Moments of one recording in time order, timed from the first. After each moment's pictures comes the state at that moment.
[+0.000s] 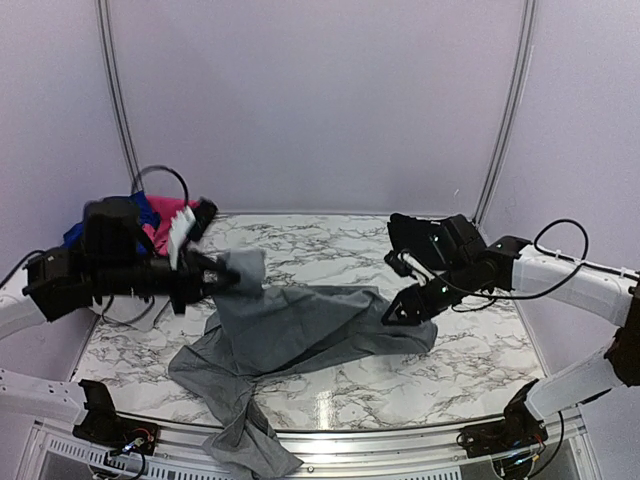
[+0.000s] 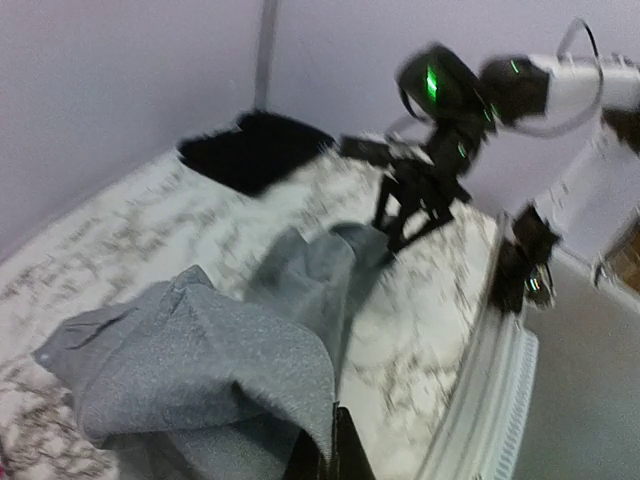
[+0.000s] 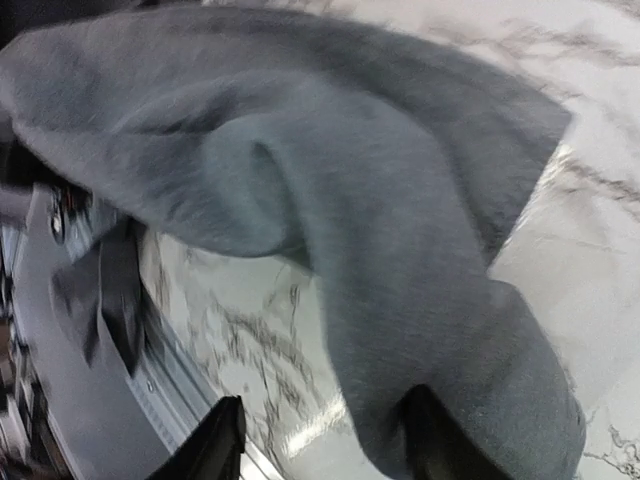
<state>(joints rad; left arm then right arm) -0.84 0.95 1.00 -0.39 0.21 -0.11 0.57 1.33 0.99 -0.64 -0.49 0.13</state>
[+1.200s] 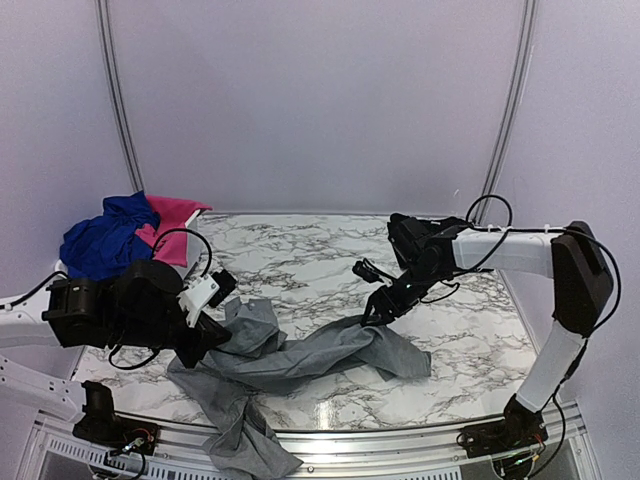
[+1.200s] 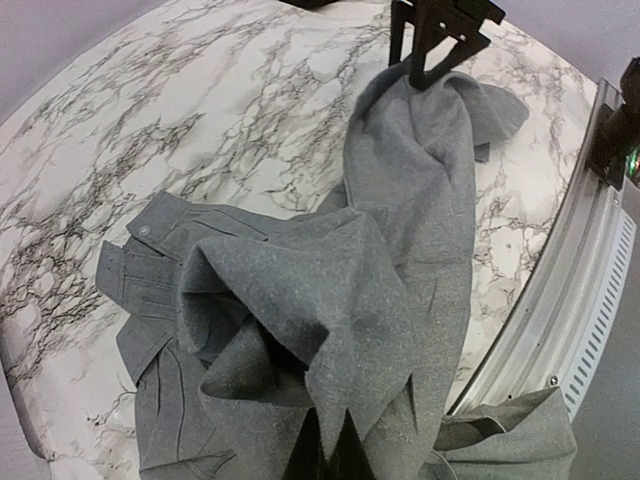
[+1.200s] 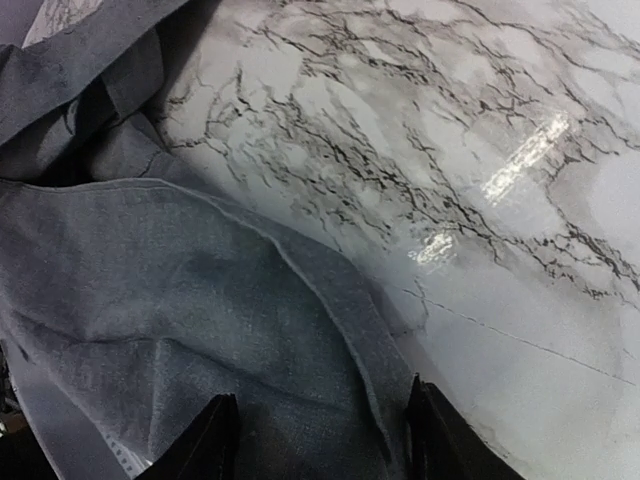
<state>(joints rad) -1.14 0.95 0.81 -0.62 -0.15 -0.24 0.58 1.72 1.18 -0.68 -0.54 -0.07</state>
